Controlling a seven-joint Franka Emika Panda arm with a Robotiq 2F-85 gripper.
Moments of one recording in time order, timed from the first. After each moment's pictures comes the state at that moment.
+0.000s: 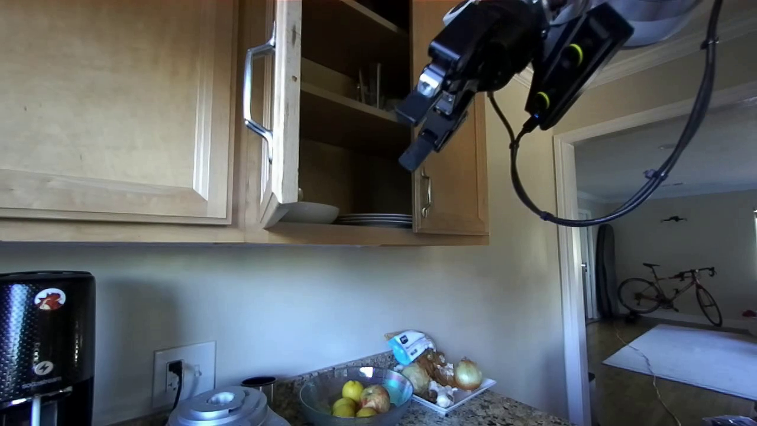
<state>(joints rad) 0.45 -0.62 0.22 -2.11 0.42 2.17 -0.22</state>
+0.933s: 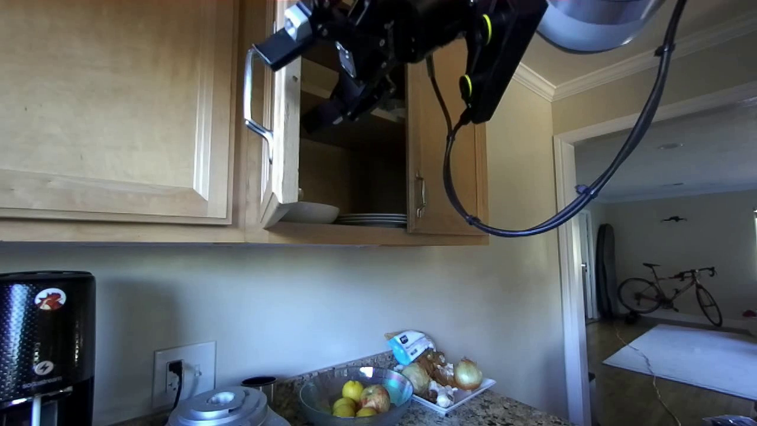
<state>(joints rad) 0.45 -0.45 0.37 -2.04 0.38 2.56 -0.11</state>
